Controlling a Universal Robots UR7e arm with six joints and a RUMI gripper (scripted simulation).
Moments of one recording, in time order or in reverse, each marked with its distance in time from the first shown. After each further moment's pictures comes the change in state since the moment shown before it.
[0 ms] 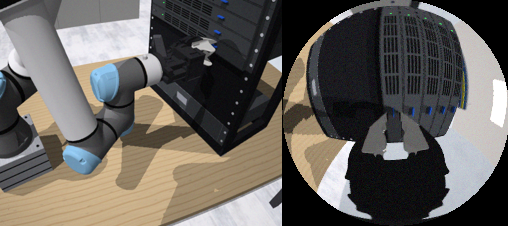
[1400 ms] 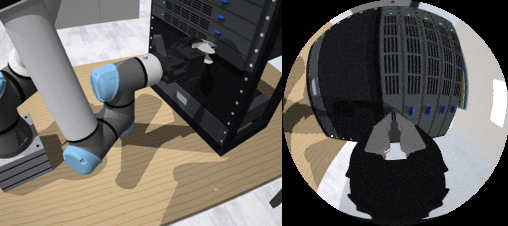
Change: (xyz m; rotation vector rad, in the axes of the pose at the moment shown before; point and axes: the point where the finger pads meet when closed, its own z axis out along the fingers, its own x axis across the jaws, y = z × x) arm 0.000 0.000 0.000 0.000 0.000 0.000
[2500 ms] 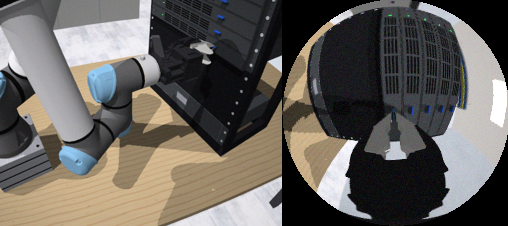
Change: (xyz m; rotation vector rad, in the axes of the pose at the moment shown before) arm 0.000 0.000 -0.007 0.000 0.000 0.000
